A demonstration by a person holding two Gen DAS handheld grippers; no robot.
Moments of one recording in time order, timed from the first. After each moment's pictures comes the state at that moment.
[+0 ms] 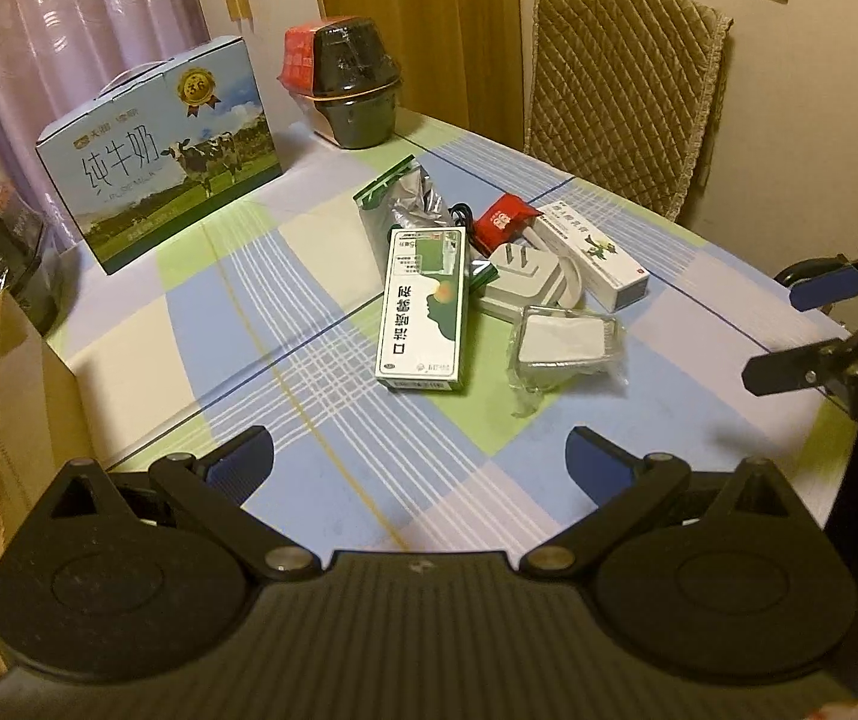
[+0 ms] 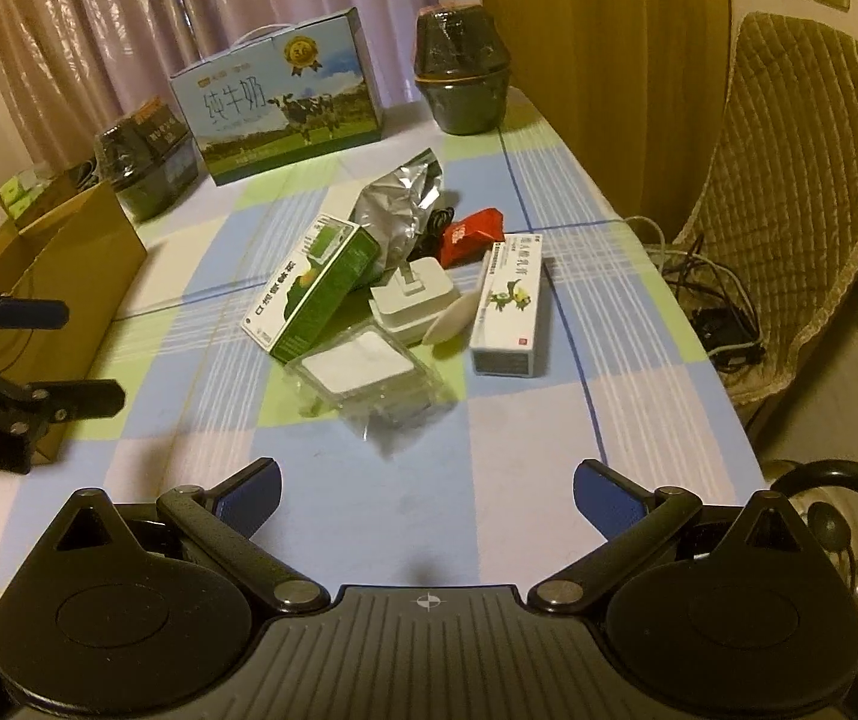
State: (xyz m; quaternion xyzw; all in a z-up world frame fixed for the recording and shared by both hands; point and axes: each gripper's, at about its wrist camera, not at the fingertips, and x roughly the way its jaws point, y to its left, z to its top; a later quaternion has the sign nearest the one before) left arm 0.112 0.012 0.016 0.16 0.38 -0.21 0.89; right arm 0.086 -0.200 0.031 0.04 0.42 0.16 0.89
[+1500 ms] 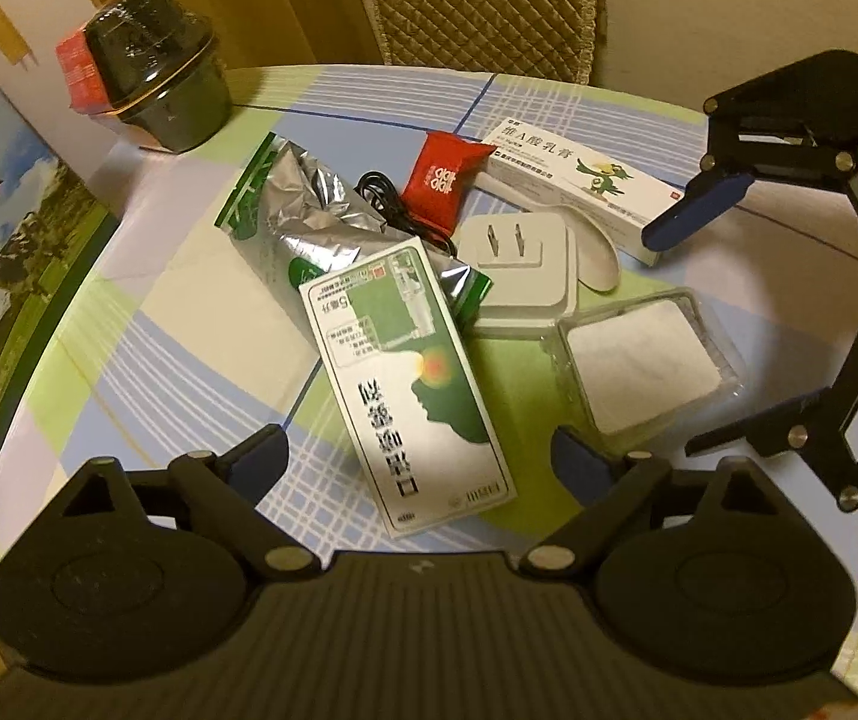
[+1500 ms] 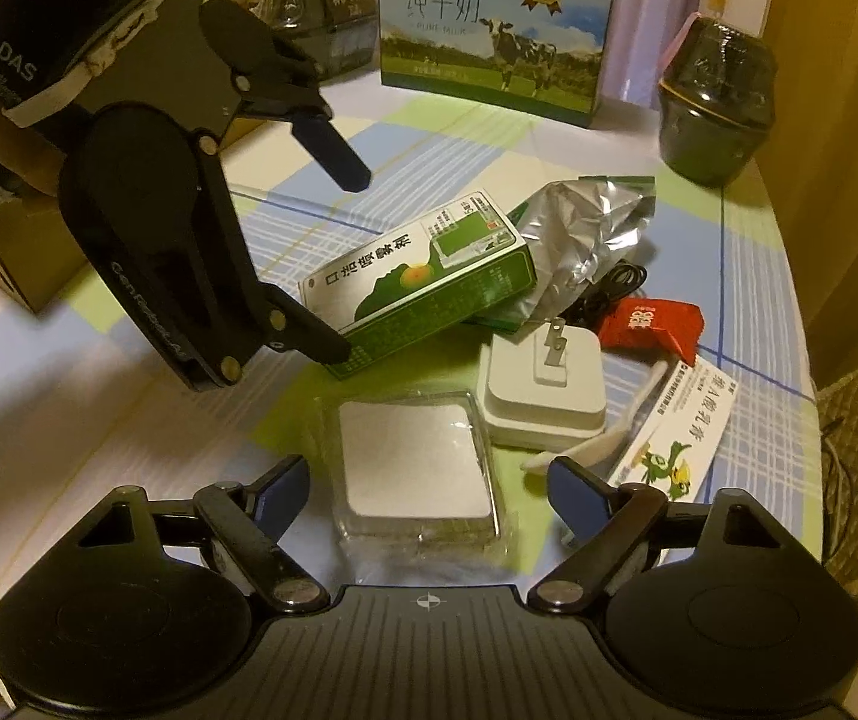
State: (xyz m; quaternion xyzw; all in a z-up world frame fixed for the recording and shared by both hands) left arm 0.248 -0.054 -0.043 0.33 0.42 -0.33 0.78; right arm 0.185 -0.131 -0.020 -0.17 0.41 0.33 0.83
